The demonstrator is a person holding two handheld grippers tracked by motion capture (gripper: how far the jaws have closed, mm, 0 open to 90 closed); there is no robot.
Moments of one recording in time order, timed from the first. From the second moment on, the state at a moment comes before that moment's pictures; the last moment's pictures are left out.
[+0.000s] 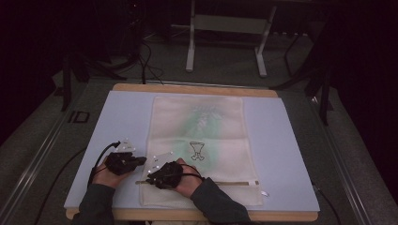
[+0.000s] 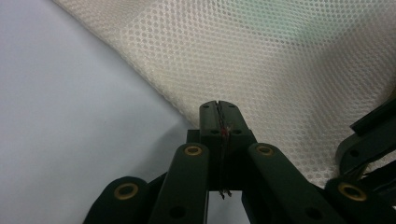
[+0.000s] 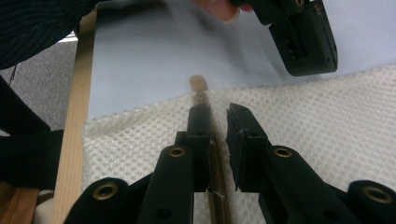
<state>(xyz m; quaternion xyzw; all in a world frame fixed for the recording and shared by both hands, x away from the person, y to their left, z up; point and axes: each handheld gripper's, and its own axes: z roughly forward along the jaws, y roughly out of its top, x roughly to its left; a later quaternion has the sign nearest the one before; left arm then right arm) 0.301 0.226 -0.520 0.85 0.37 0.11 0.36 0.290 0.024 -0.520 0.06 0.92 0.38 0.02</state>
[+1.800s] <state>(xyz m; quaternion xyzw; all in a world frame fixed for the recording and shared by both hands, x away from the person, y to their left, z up) 0.301 0.231 -0.519 0.84 0.38 0.11 0.36 0.287 0.070 -0.529 0.05 0.92 0.38 0.03</state>
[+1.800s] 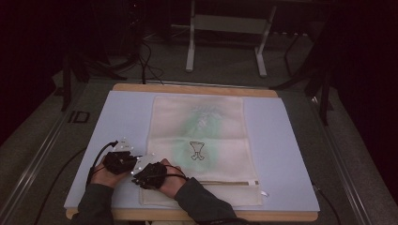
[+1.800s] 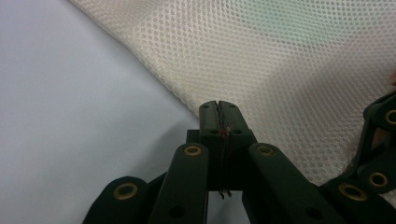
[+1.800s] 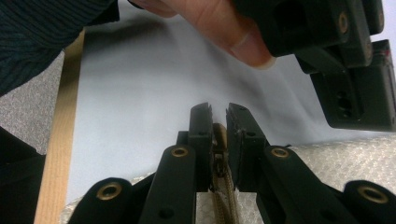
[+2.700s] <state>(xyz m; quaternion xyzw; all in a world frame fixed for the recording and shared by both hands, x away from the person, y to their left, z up) 0.300 0.231 -0.519 0.85 0.37 0.10 0.36 0.285 0.037 -0.519 0.06 0.92 0.39 0.03</state>
